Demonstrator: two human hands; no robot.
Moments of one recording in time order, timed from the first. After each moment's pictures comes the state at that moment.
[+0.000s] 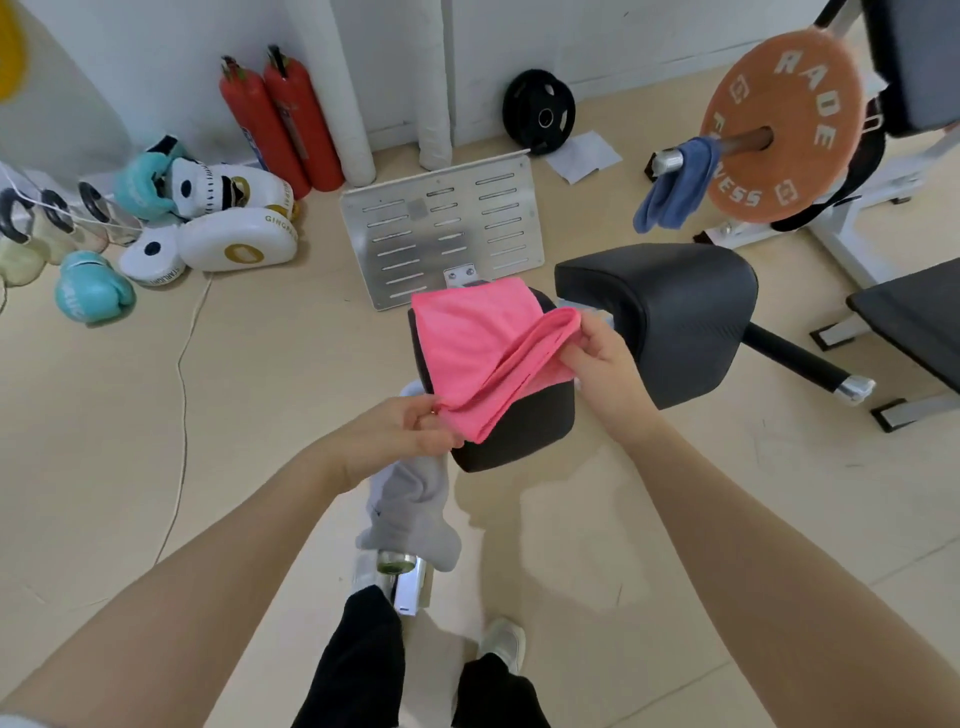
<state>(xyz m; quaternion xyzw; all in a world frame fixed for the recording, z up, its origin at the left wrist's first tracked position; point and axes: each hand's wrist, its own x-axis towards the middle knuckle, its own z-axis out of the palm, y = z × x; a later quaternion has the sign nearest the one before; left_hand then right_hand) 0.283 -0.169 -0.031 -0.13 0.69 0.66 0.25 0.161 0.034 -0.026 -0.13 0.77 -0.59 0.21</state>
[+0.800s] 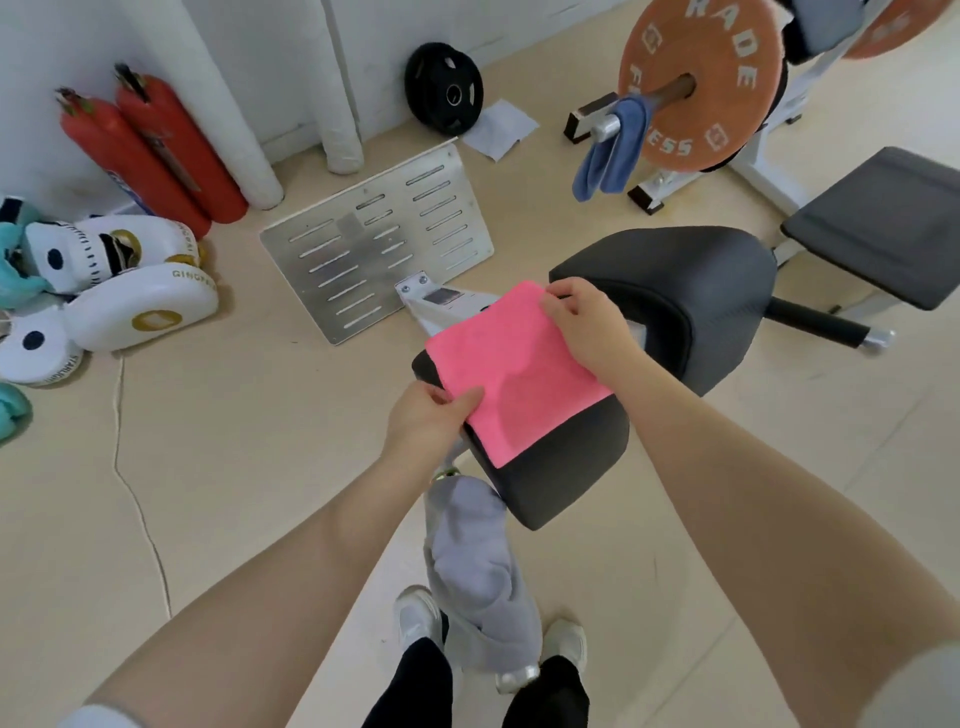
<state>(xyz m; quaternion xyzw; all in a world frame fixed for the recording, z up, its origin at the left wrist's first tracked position) 0.174 -0.229 -0.054 -0.31 0.76 0.54 0.16 0.075 -0.071 -0.043 0.05 0.90 -0.40 0.15</state>
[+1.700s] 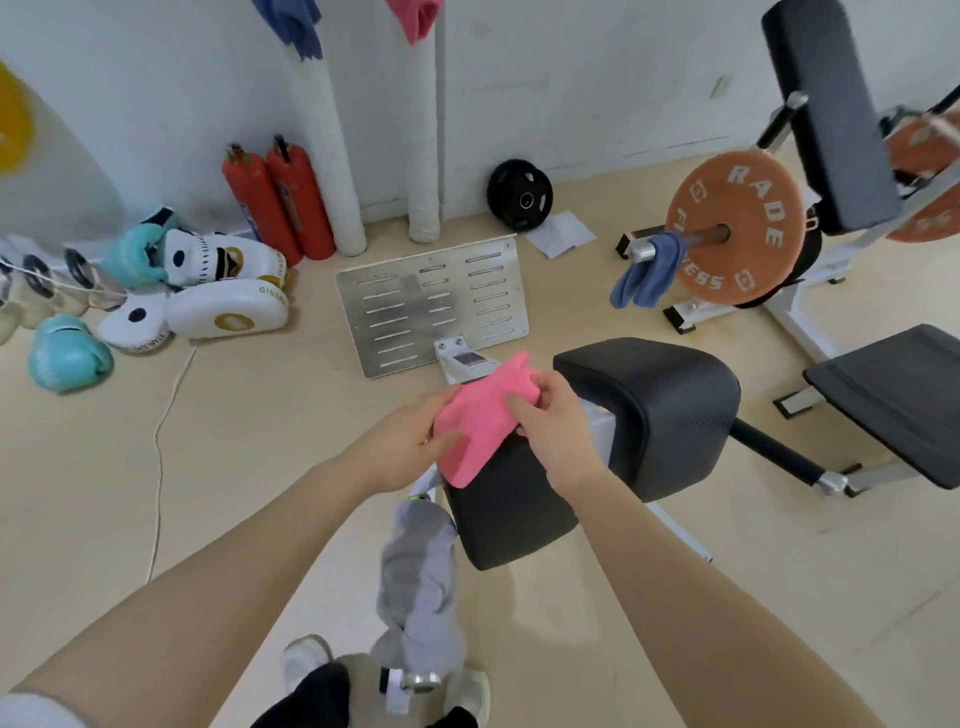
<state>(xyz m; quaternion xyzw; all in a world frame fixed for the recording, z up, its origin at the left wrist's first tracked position) 0.206 -0.226 0.016 -0.03 0.91 0.38 0.16 0.143 -0.059 0.020 0.00 0.78 -0.59 0.21</state>
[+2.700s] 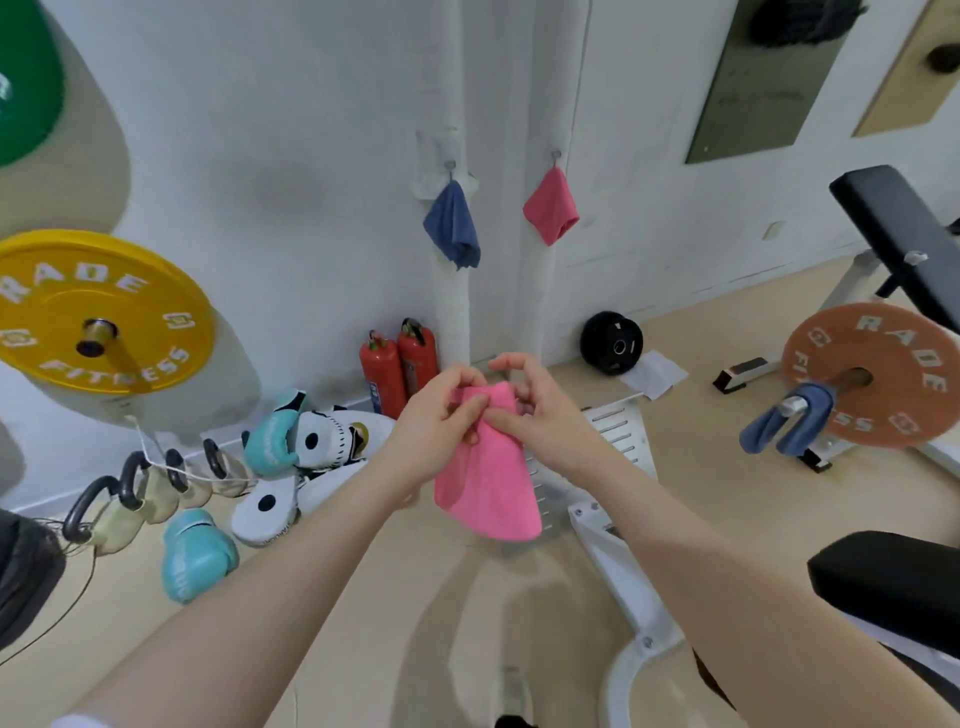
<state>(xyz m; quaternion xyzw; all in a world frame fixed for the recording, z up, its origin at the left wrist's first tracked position) 0.107 -0.644 0.147 -0.02 0.84 0.54 -0.10 0.046 -0.503 0.138 -0.28 0.74 -0.58 0.16</state>
